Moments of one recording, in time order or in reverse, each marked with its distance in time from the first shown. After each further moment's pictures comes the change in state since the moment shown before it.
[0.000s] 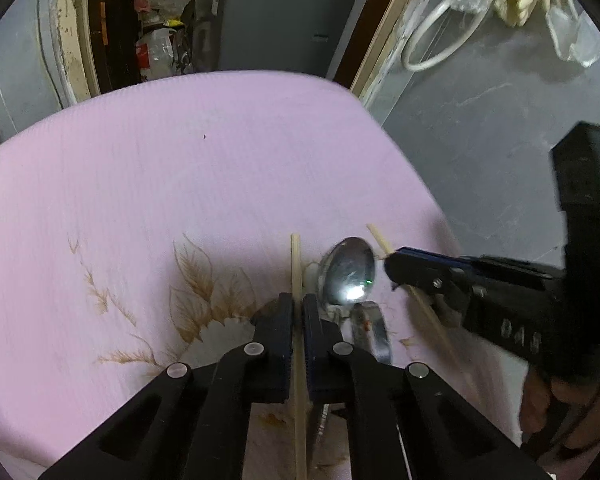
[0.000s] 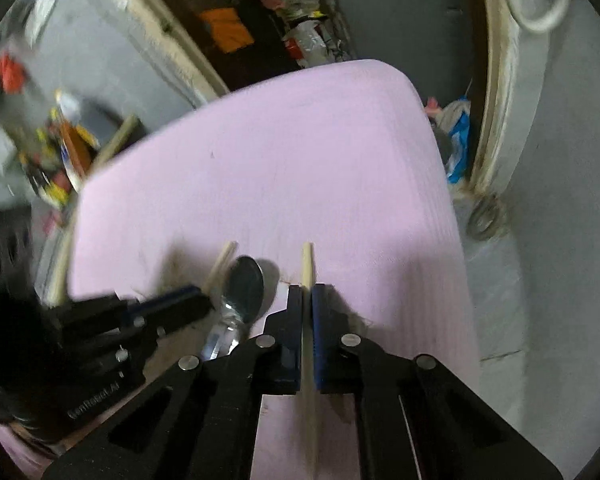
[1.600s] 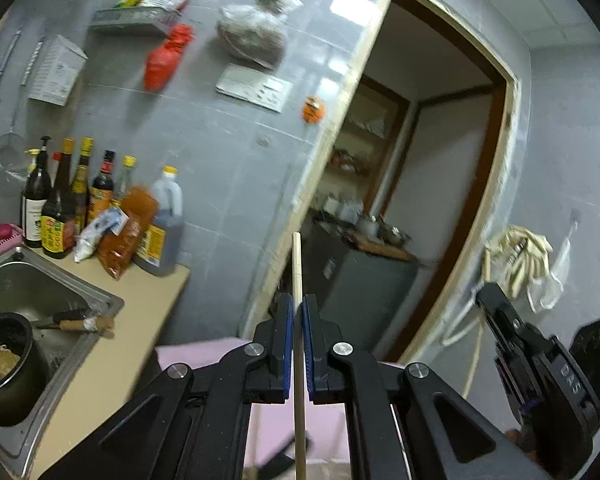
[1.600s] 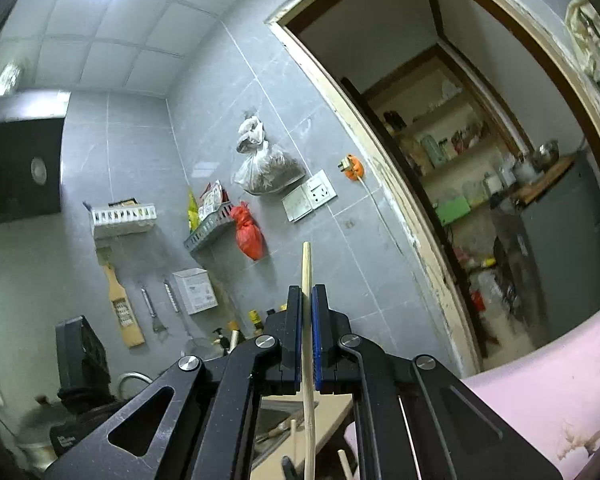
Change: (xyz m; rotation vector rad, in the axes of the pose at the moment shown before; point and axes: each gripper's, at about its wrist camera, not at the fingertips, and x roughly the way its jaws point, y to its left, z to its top) left arm -0.343 0.210 -0.100 -0.254 -0.927 0.123; right arm -0.129 0.341 -0.077 -0.266 -0.972 0.490
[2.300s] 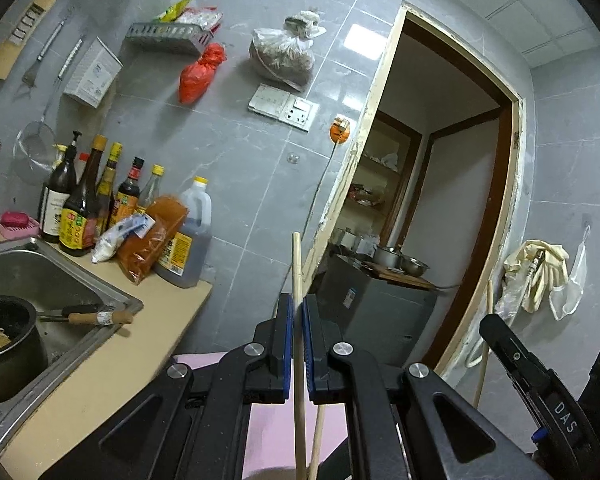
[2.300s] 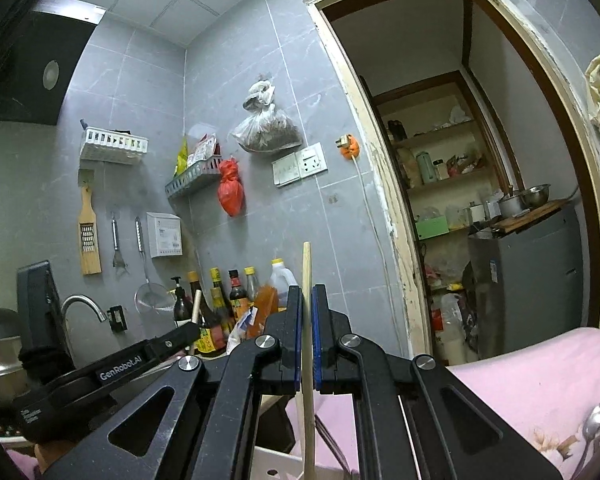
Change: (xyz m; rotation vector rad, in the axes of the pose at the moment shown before) left arm 0.001 0.031 -0.068 0.003 -0.167 0.051; right arm -0.005 0.001 -0.050 -0.213 0.036 -0.095
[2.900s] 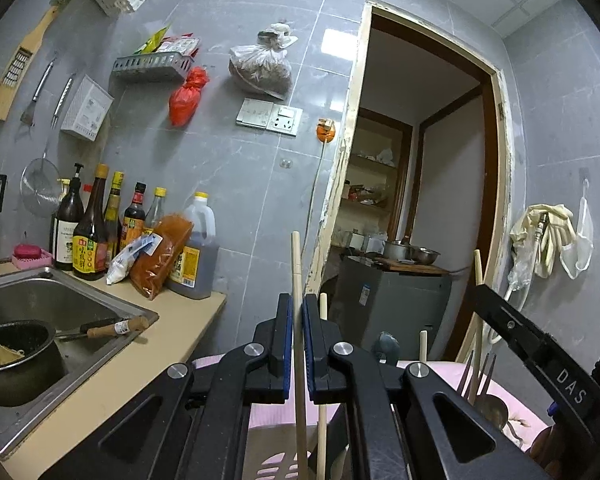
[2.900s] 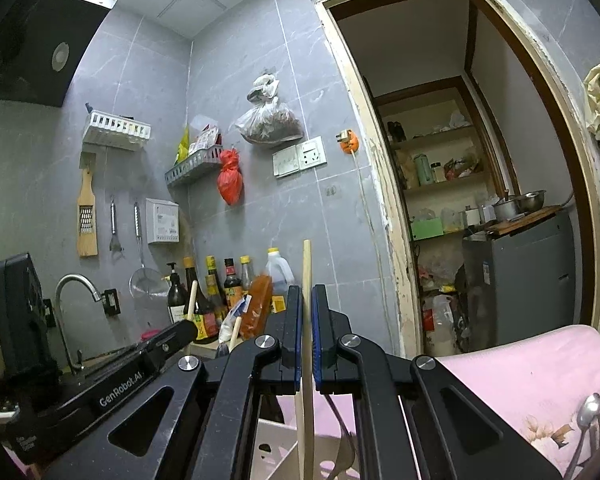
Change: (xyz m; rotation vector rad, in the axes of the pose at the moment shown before) left arm -0.019 -0.015 -0.029 0.146 -0.043 0.031; right arm -0.012 0.003 -0.020 -0.047 0.012 -0.010
